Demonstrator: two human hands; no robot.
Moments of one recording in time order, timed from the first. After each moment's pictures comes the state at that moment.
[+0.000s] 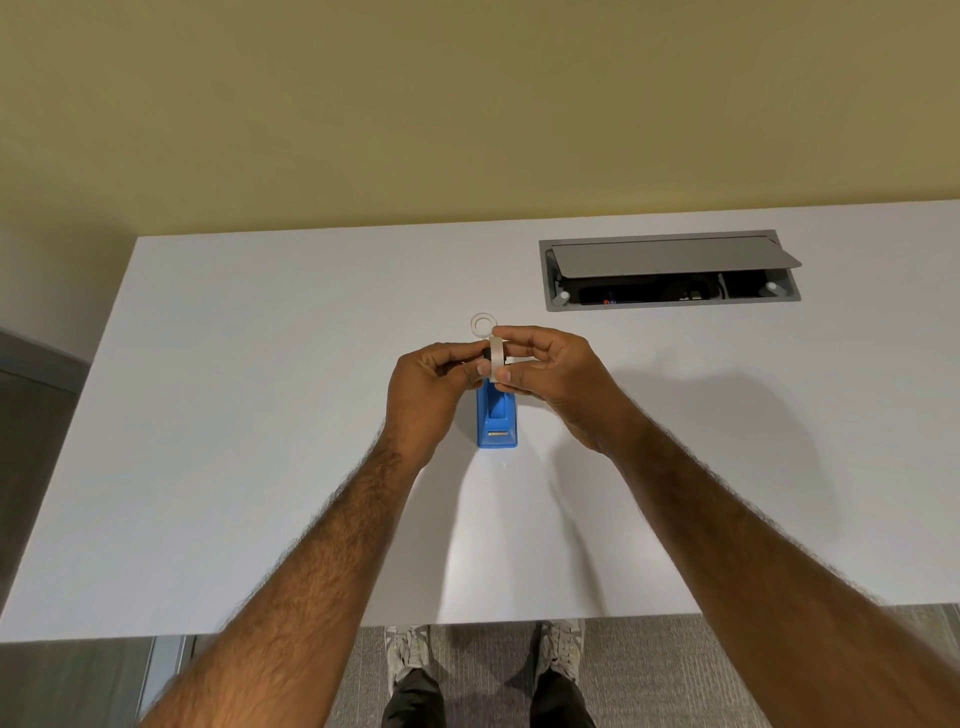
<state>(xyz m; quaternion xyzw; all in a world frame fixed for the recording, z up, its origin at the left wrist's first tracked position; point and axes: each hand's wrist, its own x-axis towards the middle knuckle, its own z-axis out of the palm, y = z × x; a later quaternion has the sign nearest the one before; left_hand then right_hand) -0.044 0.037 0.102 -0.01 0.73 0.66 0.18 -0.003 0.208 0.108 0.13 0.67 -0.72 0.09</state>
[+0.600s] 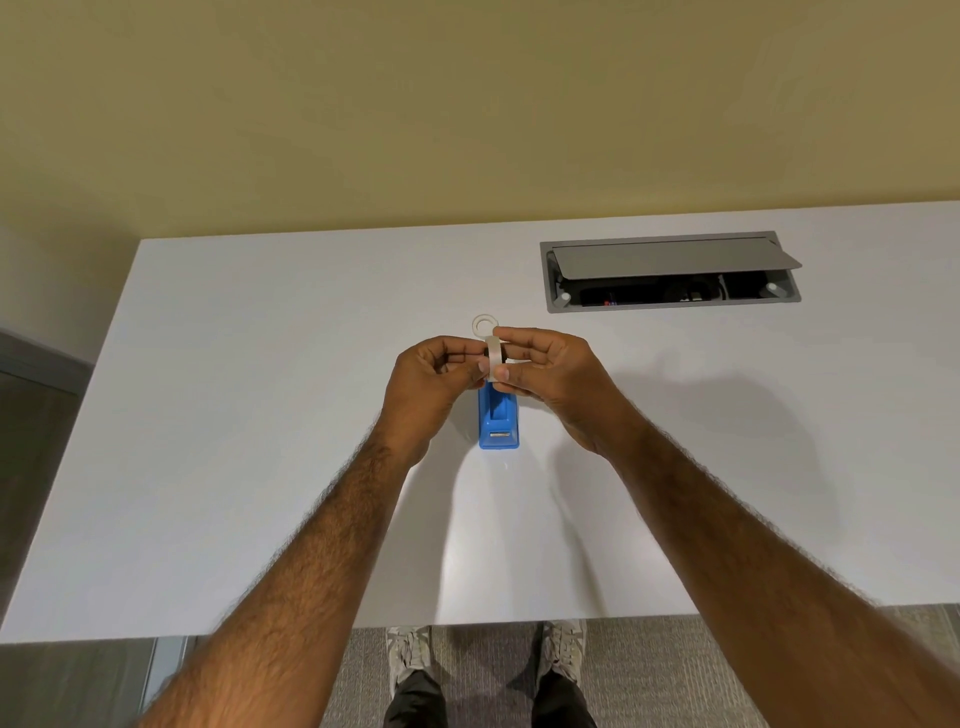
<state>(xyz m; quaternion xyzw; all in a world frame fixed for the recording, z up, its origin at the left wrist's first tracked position) -0.053 0.032 0.099 0.00 0.72 0.66 0.21 -0.002 0.204 0.113 0.14 0.65 -0.74 0.09</state>
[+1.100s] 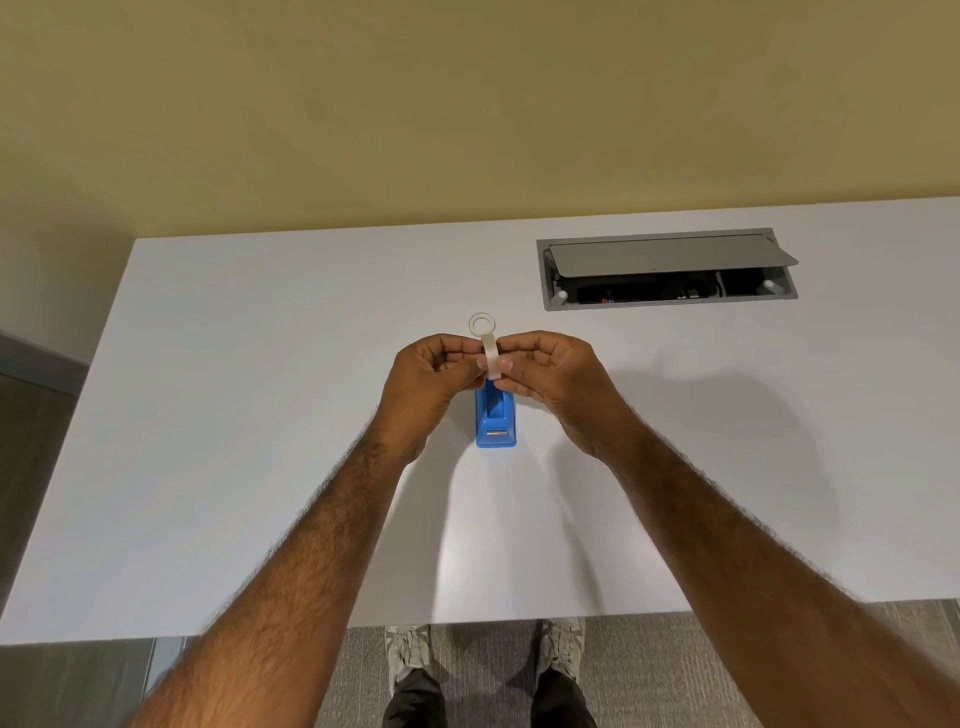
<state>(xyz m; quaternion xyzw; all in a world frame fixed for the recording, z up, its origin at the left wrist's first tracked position) -0.054 0.033 0.098 0.01 0.72 0.65 0.23 0.004 0.204 0.113 0.17 0.66 -0.73 0.06</state>
